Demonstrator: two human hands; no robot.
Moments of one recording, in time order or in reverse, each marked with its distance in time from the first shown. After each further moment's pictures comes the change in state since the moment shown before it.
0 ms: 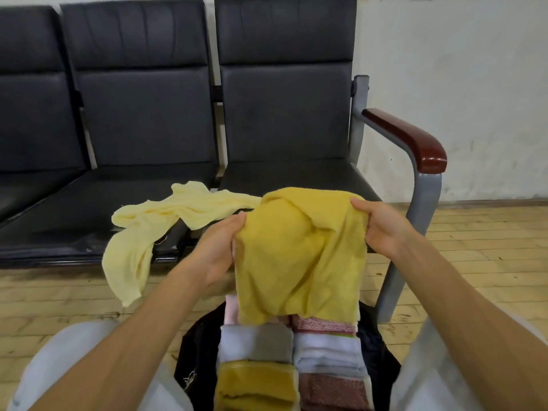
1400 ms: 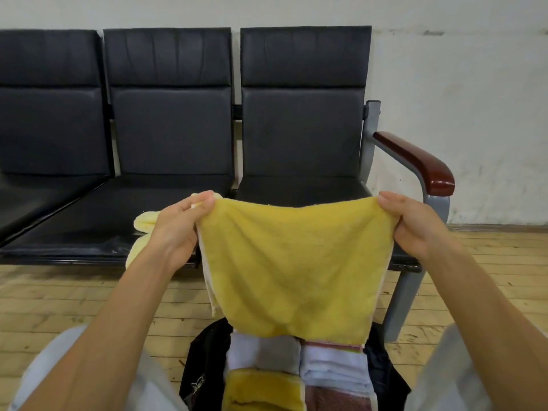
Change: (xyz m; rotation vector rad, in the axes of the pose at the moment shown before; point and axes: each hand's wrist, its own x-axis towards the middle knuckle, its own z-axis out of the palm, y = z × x) left_hand -0.053 0.063 -0.053 -0.017 0.254 0.307; right_hand -0.033 -0.039 -0.001 -0.060 0.009 -0.249
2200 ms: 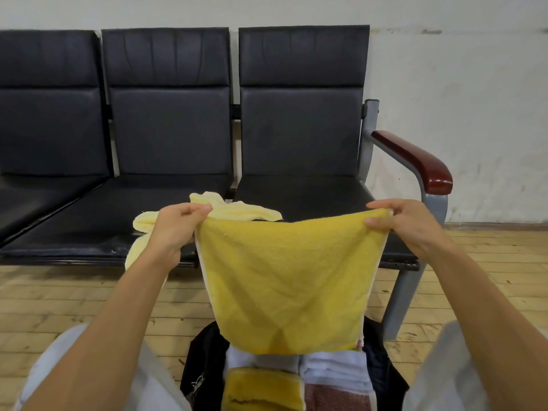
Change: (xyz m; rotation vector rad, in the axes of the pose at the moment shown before) left_hand 0.010 -0.007 -0.006 0.408 0.108 0.118; right_hand -0.002 0.003 -0.007 -0.645 -0.042 -0.203
